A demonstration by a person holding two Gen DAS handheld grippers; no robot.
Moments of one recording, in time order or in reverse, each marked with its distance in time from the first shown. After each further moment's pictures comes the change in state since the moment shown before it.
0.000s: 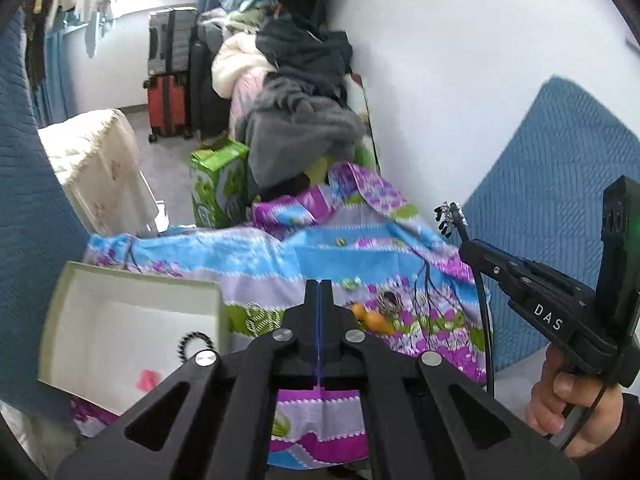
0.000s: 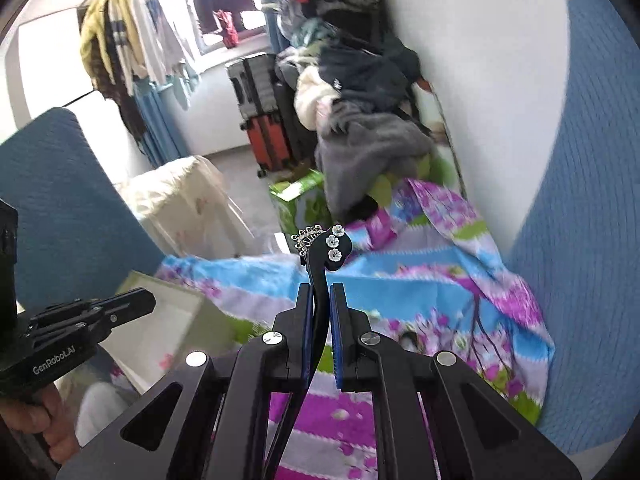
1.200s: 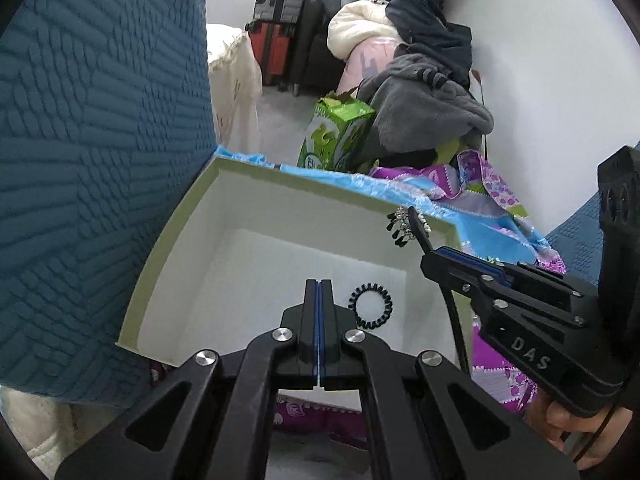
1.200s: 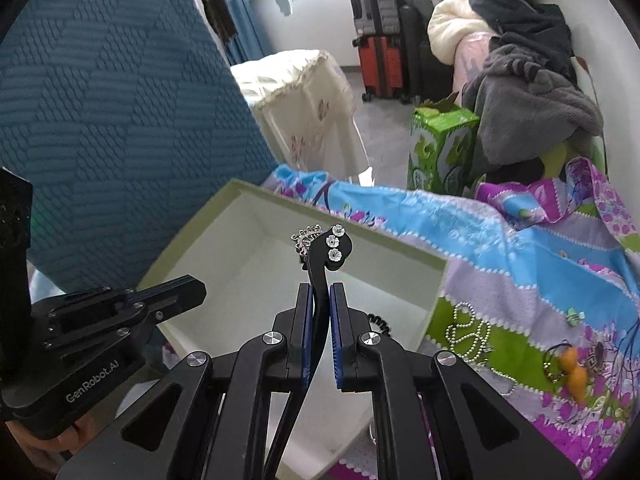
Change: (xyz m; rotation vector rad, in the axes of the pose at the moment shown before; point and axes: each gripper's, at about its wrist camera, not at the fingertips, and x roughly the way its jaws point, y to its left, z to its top) left arm 0.019 0.191 -0.074 -0.225 0.085 0.176; right arm 0.155 0.204 -0.056 -0.224 0.279 0.228
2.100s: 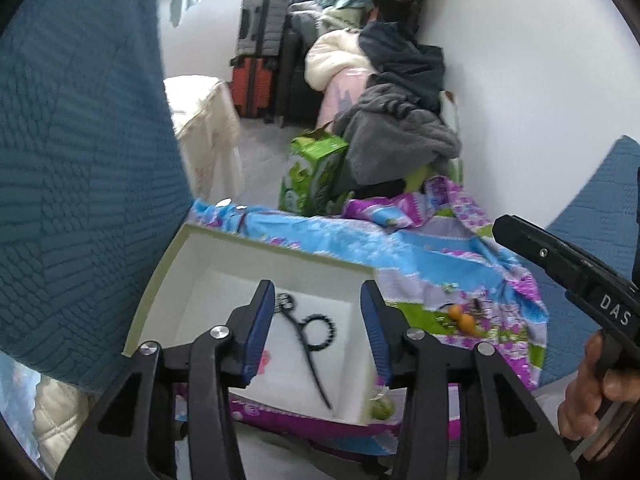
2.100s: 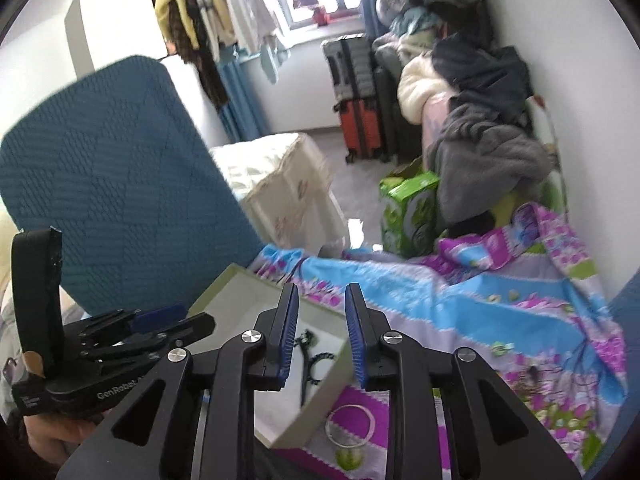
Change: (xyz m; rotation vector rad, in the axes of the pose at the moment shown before) left arm -0.066 -0.073 0.029 0.060 -0.091 -0.004; right arm -0.146 -0.049 0.027 0.058 -0.233 -0.016
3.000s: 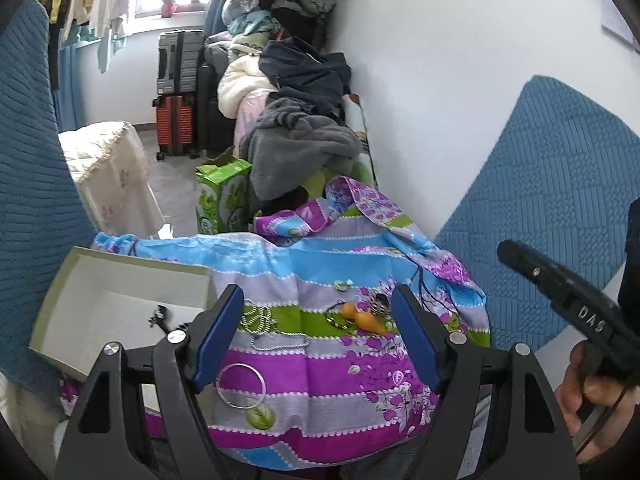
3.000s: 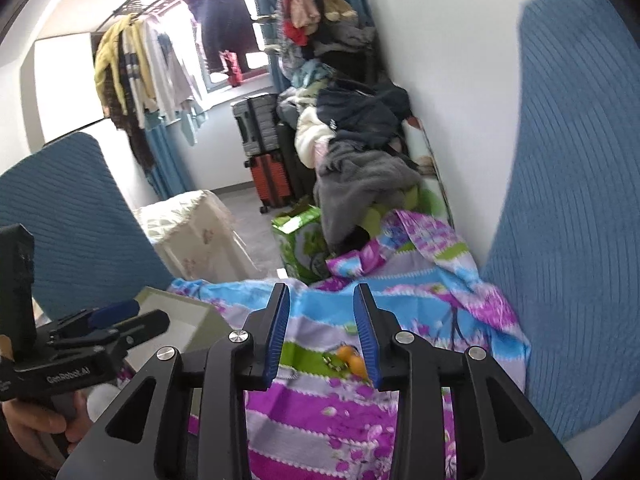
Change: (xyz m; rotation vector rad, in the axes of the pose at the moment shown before) left arm 0.001 -0.144 -0.046 0.162 -0.099 -0.165; right arm -0.125 -0.131 -0.083 0.141 -0.199 -0.238
